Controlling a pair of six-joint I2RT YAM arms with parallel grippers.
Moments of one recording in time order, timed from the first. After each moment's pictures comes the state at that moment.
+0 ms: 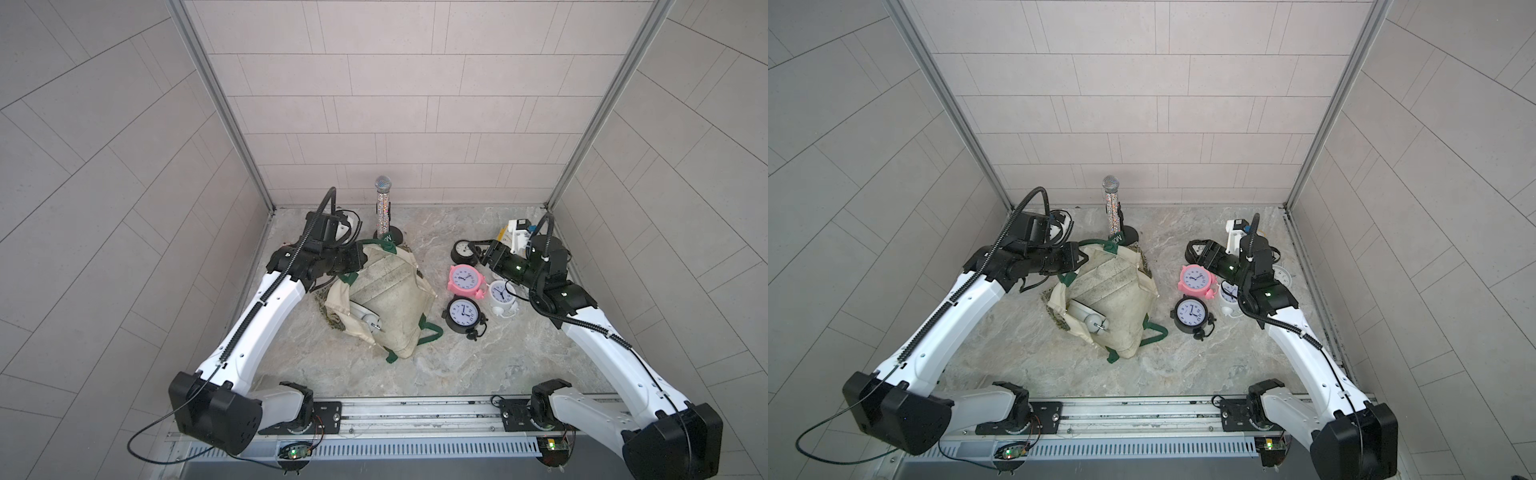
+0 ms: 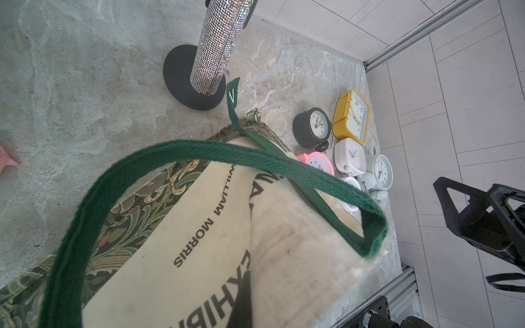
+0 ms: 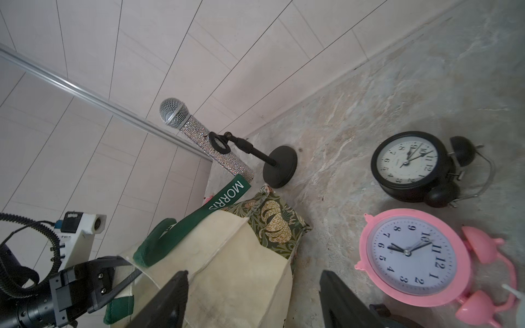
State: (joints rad) left arm -0.30 1.27 1.29 -0.81 0.32 -0.46; right arm 0.23 1.04 0.87 -0.16 -0.36 0.77
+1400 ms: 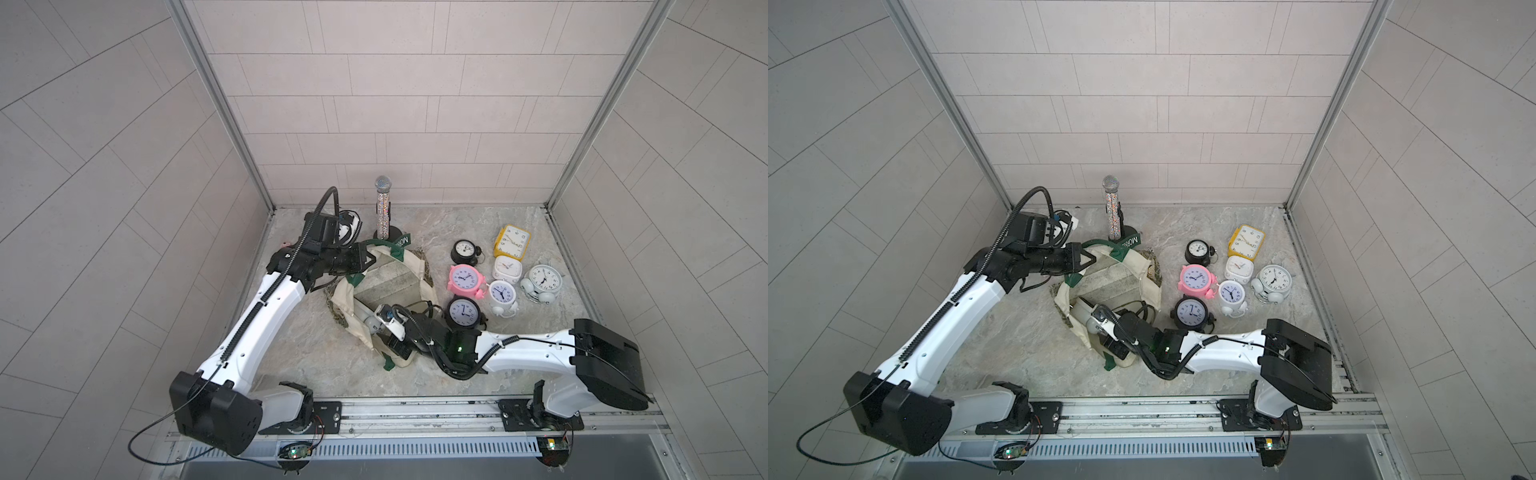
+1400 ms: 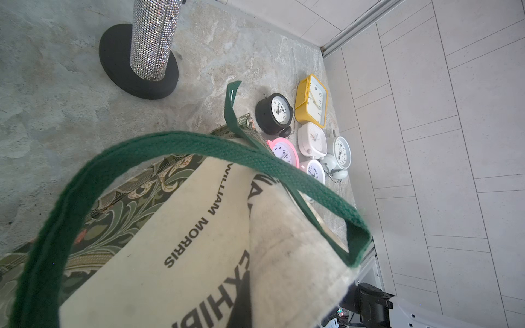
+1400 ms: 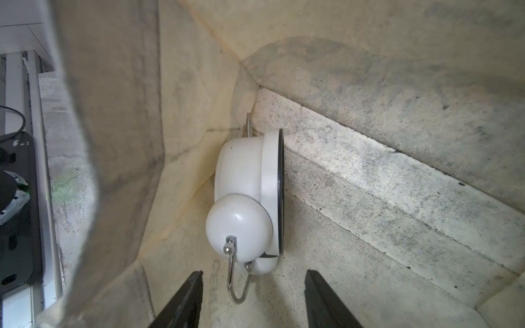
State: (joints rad) left arm -0.30 1.27 1.26 -0.76 0.50 -0.45; right arm 1.18 1.53 0.79 0.22 0.27 0.00
